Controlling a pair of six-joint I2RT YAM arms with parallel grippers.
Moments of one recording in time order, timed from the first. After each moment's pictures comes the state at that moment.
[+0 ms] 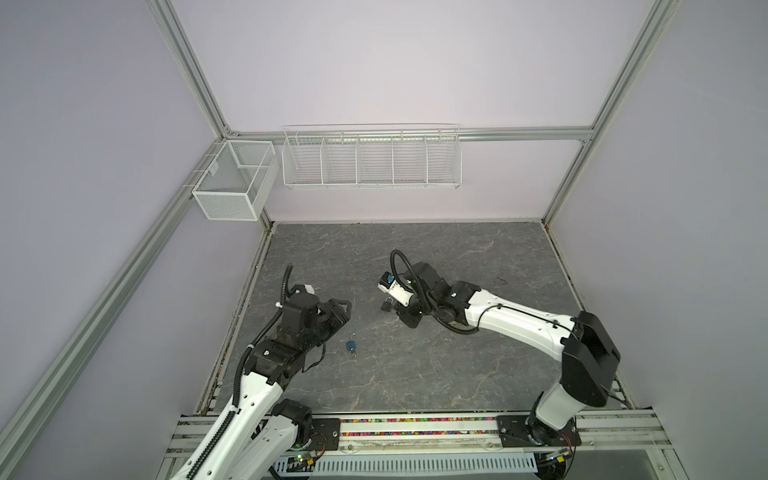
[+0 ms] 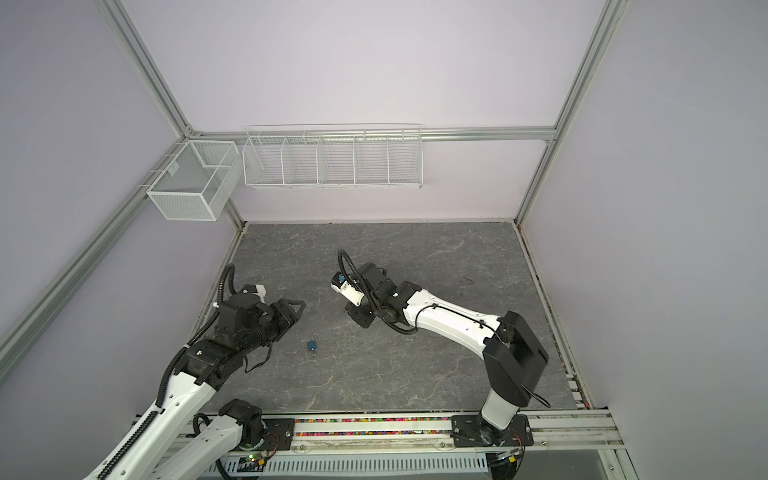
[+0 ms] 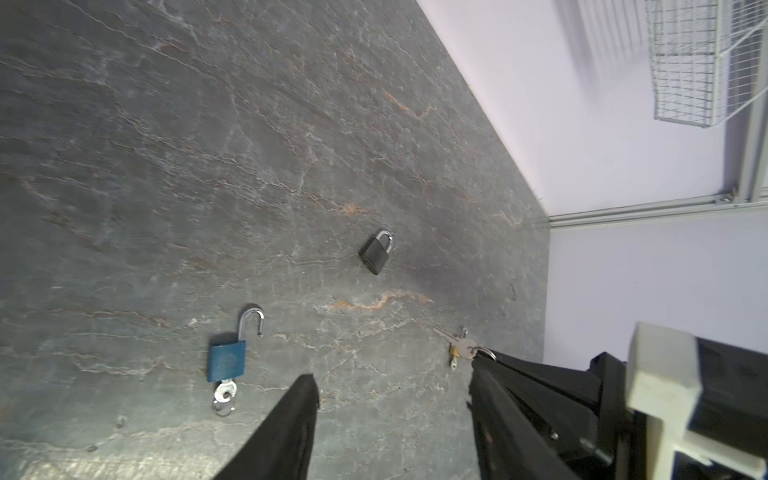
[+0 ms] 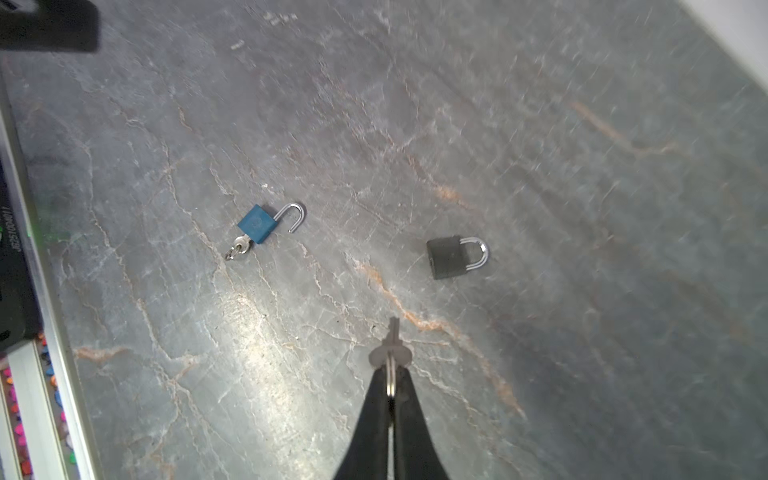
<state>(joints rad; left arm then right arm) -0.41 0.74 0.70 -0.55 0.12 -1.03 0.91 1.64 1.28 -0.46 -0.09 -0.18</state>
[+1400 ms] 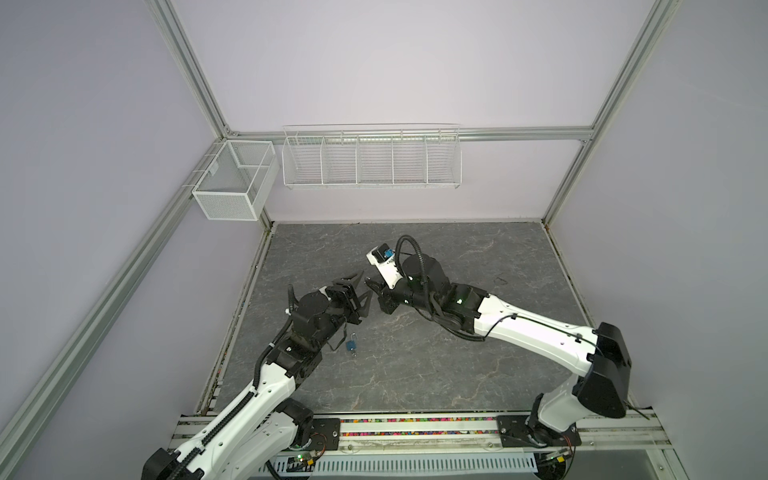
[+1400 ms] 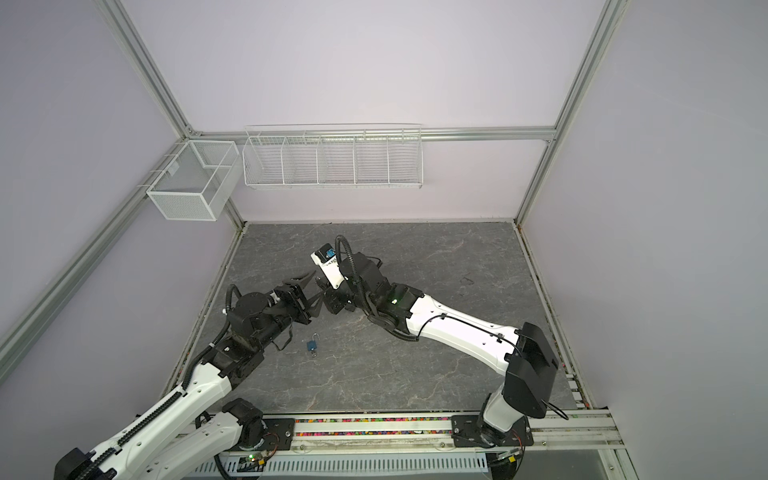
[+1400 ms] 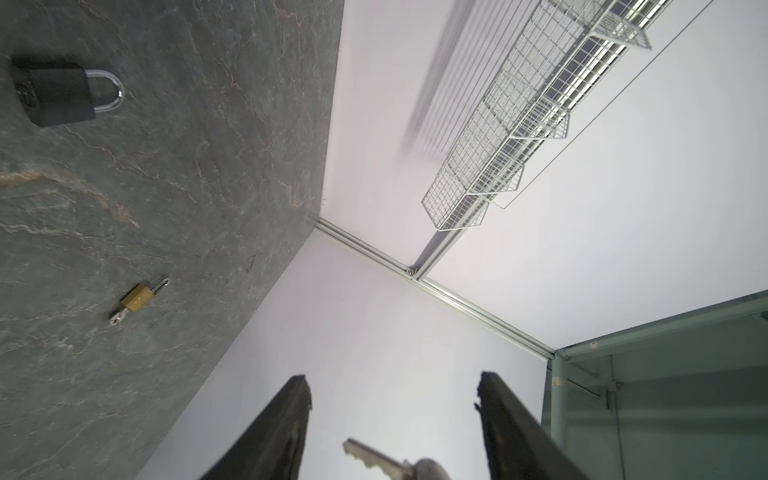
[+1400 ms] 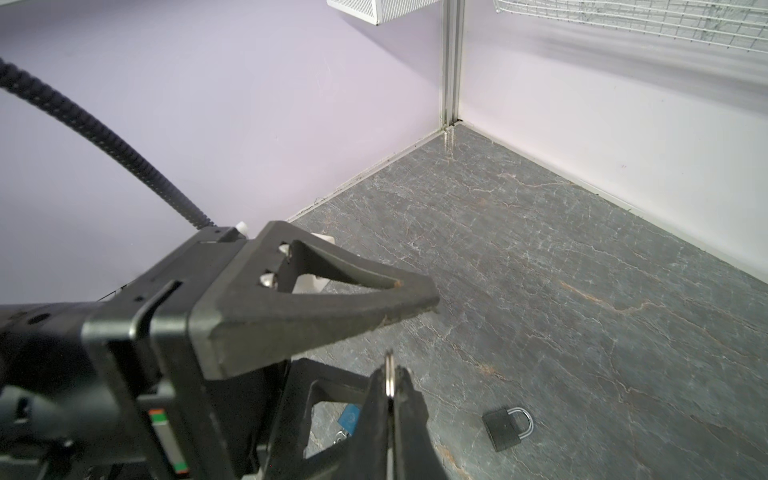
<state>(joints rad) -0.55 0.84 0.55 0.15 0.05 -2.03 1.03 1.60 1.38 -0.15 -0.02 0.15</state>
